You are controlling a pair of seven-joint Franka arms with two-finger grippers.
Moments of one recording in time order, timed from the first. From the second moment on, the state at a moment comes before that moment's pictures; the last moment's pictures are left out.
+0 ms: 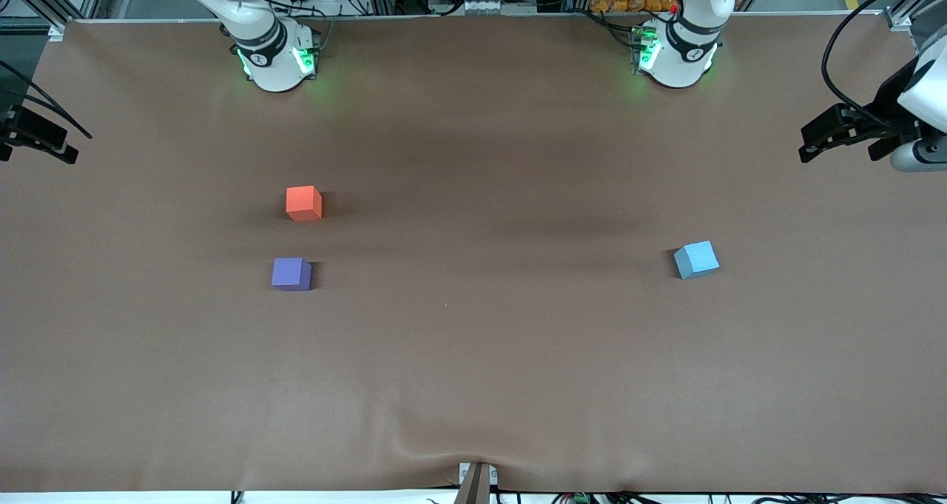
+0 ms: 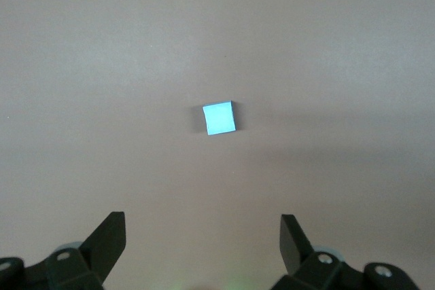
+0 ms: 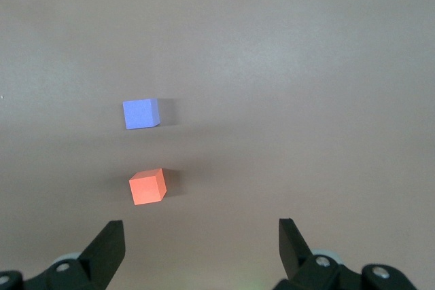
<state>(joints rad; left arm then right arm) 0.03 -0.01 -0.12 -1.53 0.00 1.51 -0.11 -0.02 -0.01 -0.09 -1.51 0.02 1.48 -0.04</state>
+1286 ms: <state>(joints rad) 0.06 0.00 -0.11 -1.56 0.01 1.51 -0.05 -0.02 0.00 -0.09 -1.51 0.02 1.47 -0.04</state>
